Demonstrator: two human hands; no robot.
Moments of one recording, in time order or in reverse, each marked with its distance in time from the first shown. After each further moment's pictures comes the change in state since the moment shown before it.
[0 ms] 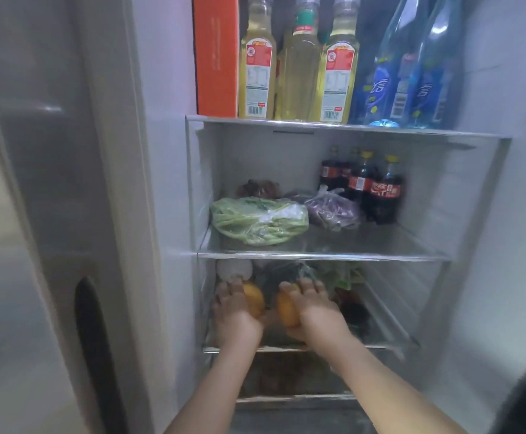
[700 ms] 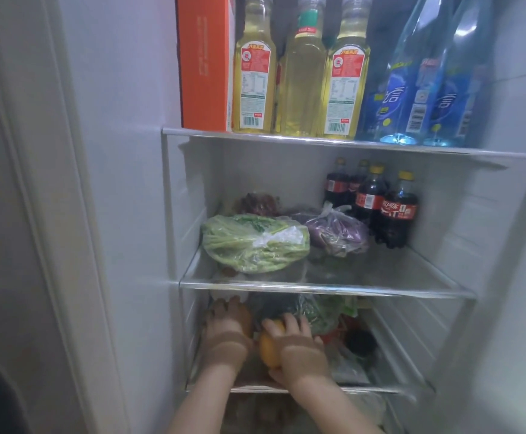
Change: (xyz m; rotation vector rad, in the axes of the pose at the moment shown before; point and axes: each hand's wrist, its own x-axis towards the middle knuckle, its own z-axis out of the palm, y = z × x) left_hand 0.058 -0.002 0.025 0.257 -0.163 0.061; right_hand 0.029 -0.010 0.027 -0.010 -0.141 -0.017
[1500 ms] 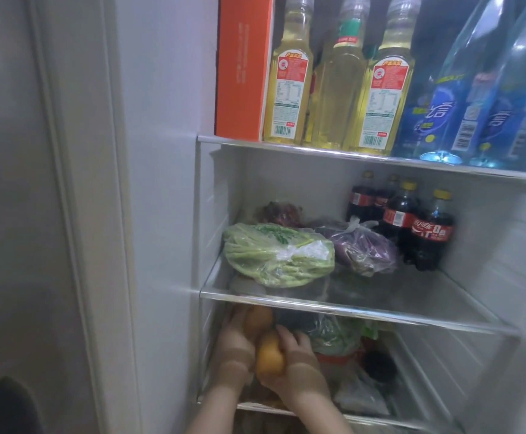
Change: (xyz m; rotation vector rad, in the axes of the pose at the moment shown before) left_hand 0.007 -0.015 0.010 -0.656 0.152 -0.048; right_hand 0.022 -0.015 0.024 0.550 0.027 0.074
